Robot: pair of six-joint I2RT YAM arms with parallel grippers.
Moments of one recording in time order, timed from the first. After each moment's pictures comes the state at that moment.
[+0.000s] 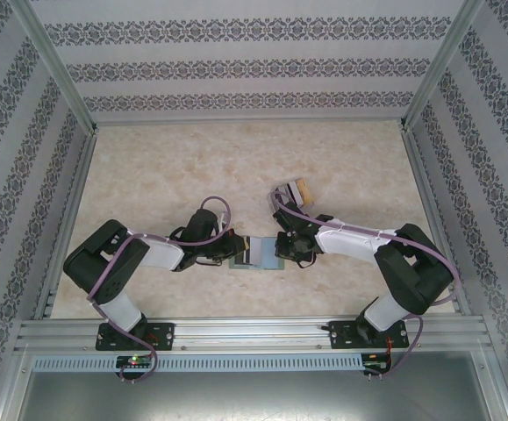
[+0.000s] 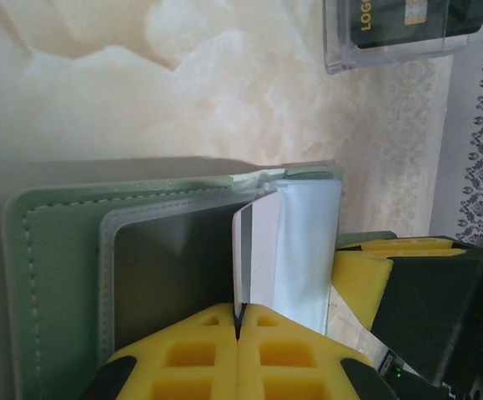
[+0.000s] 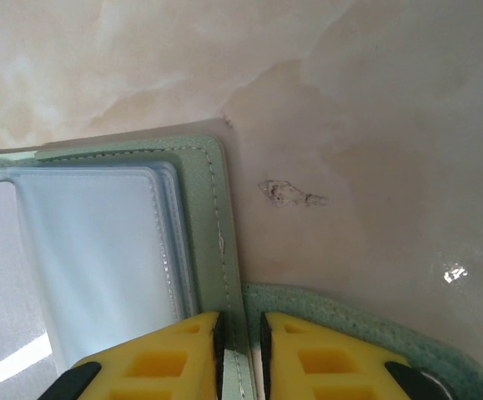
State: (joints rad) left arm -0.59 1.67 0.53 0.44 0.47 -1.02; right arm 0.69 1.57 0.79 -0.47 -0.07 0.89
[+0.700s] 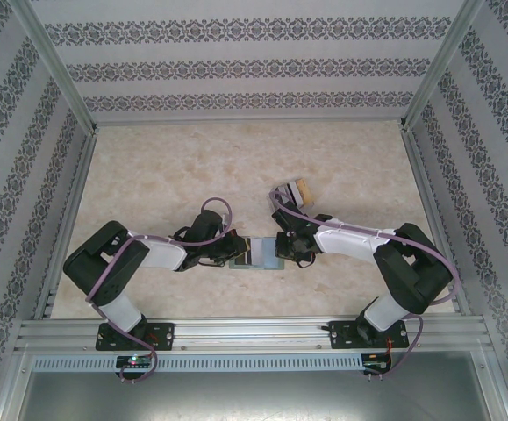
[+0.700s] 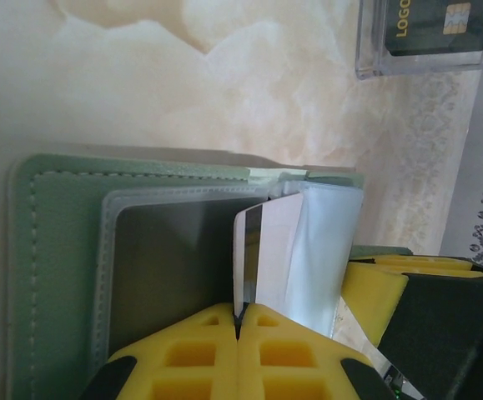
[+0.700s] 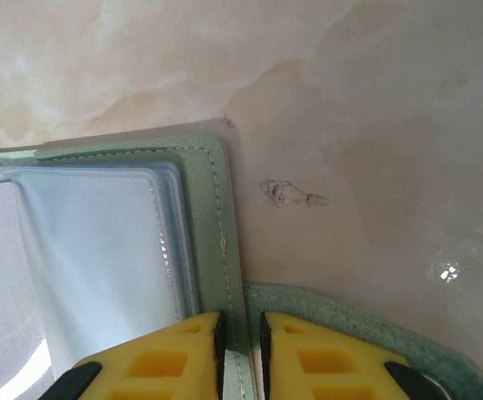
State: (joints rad) left arm -0.63 1.65 0.56 0.35 0.40 -1.09; right arm 0.70 1.57 0.80 -0.48 -0.06 0.89
